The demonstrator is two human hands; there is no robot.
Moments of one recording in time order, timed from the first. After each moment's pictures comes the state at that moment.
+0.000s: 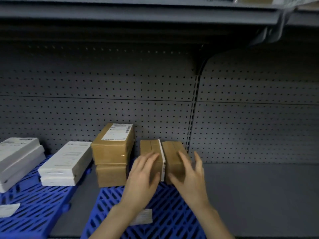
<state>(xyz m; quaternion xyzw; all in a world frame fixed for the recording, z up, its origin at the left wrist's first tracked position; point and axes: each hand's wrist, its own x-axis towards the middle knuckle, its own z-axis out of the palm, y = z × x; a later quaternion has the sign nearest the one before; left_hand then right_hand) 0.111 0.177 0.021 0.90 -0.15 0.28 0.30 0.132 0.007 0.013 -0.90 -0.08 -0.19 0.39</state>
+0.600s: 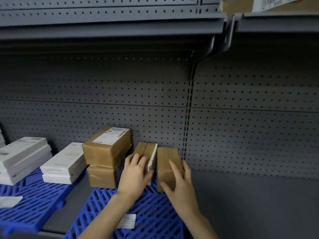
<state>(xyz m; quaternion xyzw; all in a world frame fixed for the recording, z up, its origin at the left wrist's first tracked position) 0.152 0.152 0.018 0.95 0.00 0.26 0.16 0.152 -0.020 -0.001 -0.89 -0.16 -0.12 0.40</state>
